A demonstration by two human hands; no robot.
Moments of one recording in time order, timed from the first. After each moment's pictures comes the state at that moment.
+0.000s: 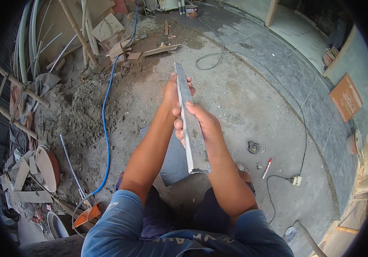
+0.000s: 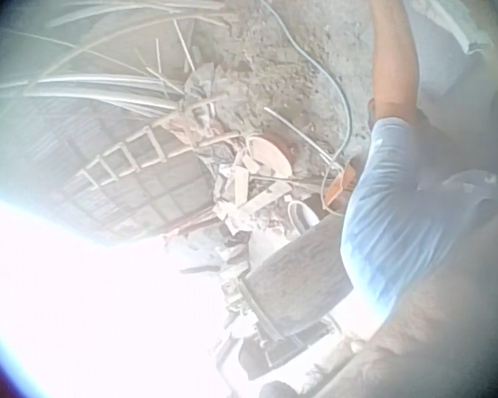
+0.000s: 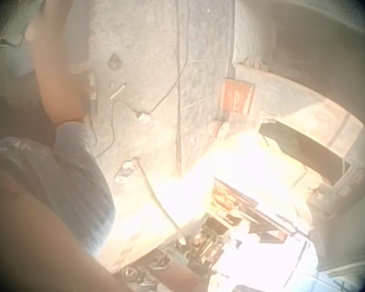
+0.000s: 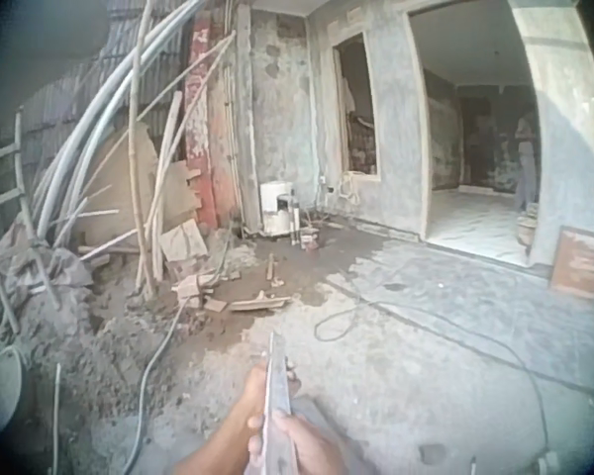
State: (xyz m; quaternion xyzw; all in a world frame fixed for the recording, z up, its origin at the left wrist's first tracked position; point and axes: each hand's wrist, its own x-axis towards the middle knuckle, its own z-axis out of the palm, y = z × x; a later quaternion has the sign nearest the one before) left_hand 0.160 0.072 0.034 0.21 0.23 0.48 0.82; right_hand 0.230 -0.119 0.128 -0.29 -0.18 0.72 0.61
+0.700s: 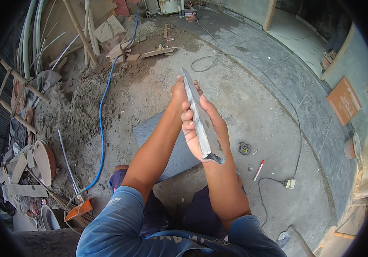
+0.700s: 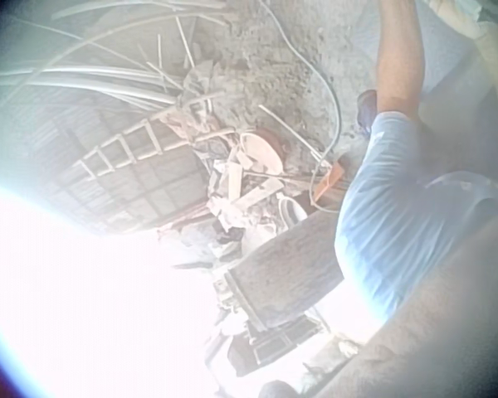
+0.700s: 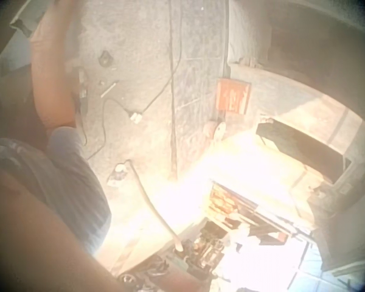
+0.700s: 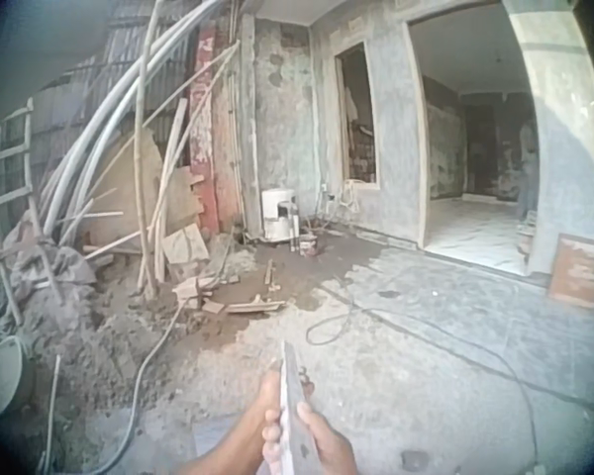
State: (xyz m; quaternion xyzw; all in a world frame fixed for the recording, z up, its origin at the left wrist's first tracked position) left_hand 0.238 0.001 0.059 0.15 0.28 0.51 0.80; right_hand 0.288 -0.154 0.116 -0.06 -0.07 0.75 0.65
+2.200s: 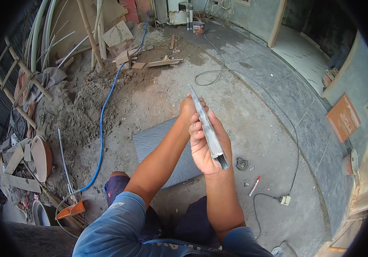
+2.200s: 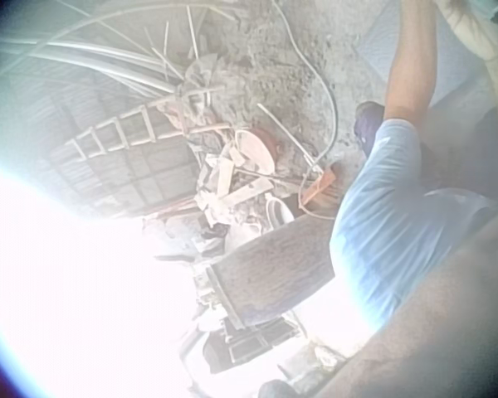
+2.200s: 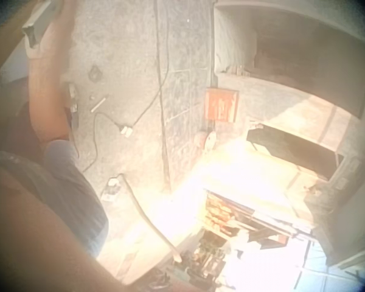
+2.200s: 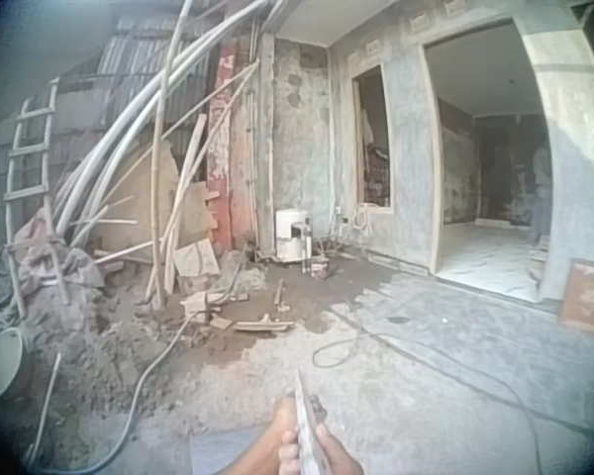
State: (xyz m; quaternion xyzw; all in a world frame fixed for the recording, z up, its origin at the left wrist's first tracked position) left_hand 0.261 -0.001 0.055 0.12 0.33 0.54 0.77; right_hand 0.300 -0.152 0.108 0.04 -0.04 0.76 0.65
